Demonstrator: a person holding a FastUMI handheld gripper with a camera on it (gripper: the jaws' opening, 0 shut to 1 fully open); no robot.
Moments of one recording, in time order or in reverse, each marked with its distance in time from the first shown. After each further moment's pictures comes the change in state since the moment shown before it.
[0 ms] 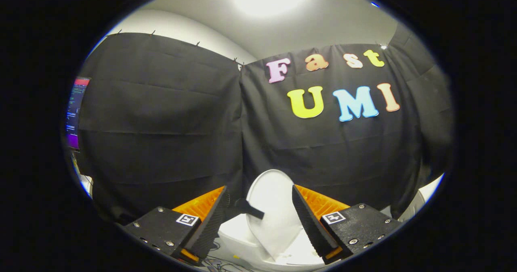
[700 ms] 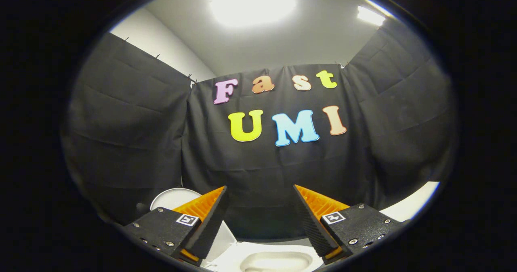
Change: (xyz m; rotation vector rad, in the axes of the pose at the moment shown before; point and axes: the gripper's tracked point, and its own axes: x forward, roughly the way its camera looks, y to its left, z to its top) arm -0.025 -0.231 0.043 -0.034 -0.138 -0.251
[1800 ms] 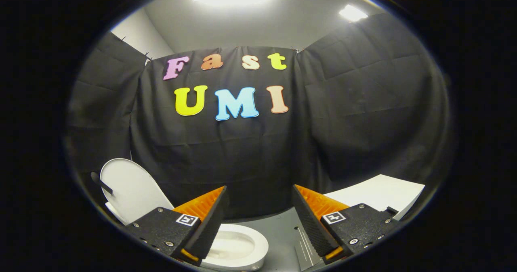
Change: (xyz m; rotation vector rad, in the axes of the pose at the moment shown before) arm -0.074 -0.148 -0.046 -0.053 0.176 -0.326
